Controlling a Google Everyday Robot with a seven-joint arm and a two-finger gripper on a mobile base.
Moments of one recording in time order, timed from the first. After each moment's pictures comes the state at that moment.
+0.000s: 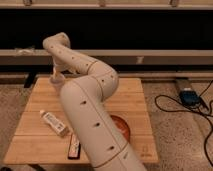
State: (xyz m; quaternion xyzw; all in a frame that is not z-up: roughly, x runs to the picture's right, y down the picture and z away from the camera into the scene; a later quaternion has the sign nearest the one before) arm -0.252 -0.077 0.929 -0.26 0.11 0.54 0.80
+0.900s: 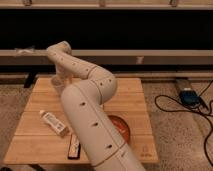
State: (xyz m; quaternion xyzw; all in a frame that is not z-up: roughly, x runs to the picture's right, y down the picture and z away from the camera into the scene) arm -0.249 -0.035 0.946 -0.29 0.13 0.51 0.80
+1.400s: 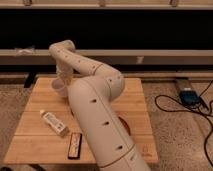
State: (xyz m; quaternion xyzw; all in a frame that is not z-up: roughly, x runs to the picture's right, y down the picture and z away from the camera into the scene) arm -0.248 -0.038 0.903 -0.34 0.10 0.49 0.79
